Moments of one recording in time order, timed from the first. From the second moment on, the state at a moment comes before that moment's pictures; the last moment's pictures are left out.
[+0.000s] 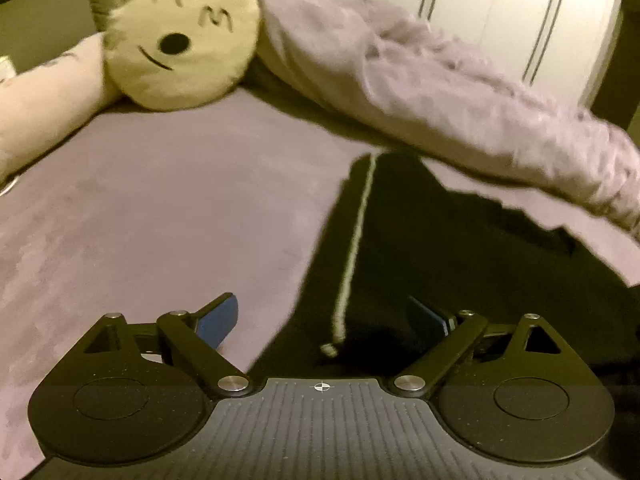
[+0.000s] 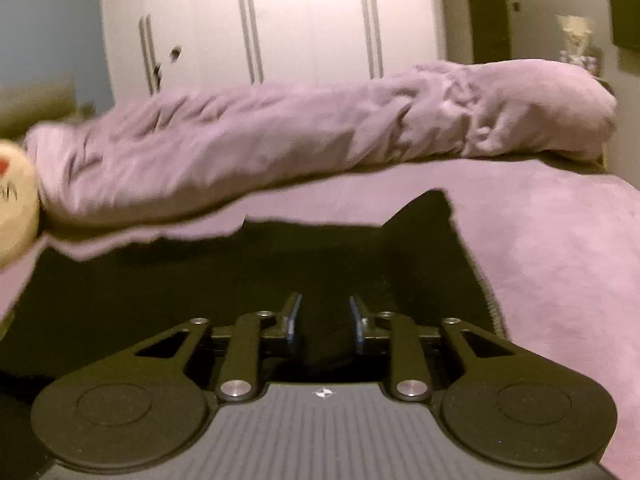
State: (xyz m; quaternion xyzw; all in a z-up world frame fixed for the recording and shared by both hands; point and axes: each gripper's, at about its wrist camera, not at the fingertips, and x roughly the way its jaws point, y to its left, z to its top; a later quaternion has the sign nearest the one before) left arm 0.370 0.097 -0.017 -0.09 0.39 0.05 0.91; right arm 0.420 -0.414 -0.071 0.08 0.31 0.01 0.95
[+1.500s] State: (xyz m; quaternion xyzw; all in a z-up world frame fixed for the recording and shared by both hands) left arm 0.267 0.098 -0.036 -0.05 0.42 0.09 0.90; right arm 0.292 -0.486 -0.083 0.14 0.35 -0.04 0.92
